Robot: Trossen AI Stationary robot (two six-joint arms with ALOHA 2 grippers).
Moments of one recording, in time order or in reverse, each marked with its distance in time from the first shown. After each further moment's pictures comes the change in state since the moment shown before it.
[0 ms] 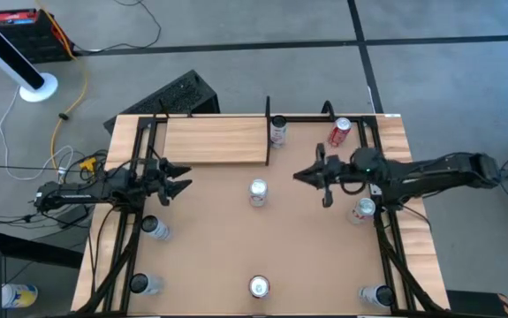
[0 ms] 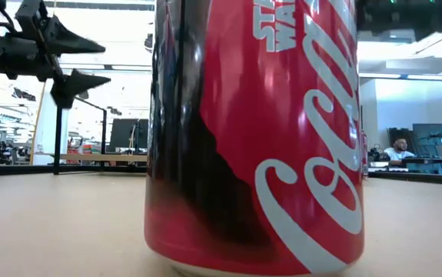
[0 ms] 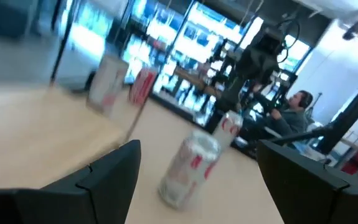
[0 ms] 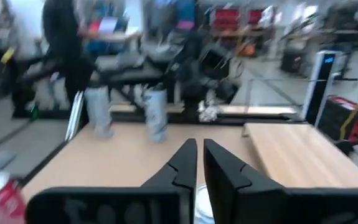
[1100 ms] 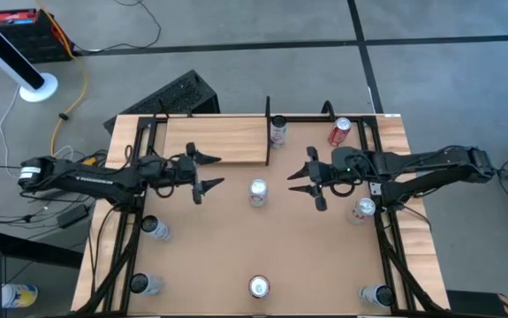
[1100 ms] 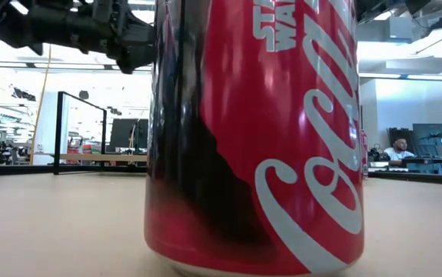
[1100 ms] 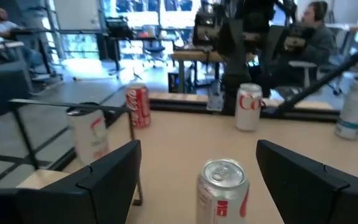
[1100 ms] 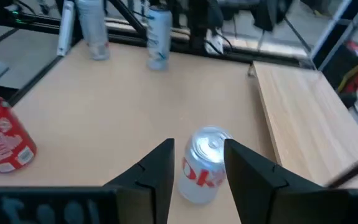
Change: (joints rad) left arm 0.063 0.976 0.357 0.489 0.137 0.414; right arm 0.049 0.103 0.249 -0.488 0.053 -0.133
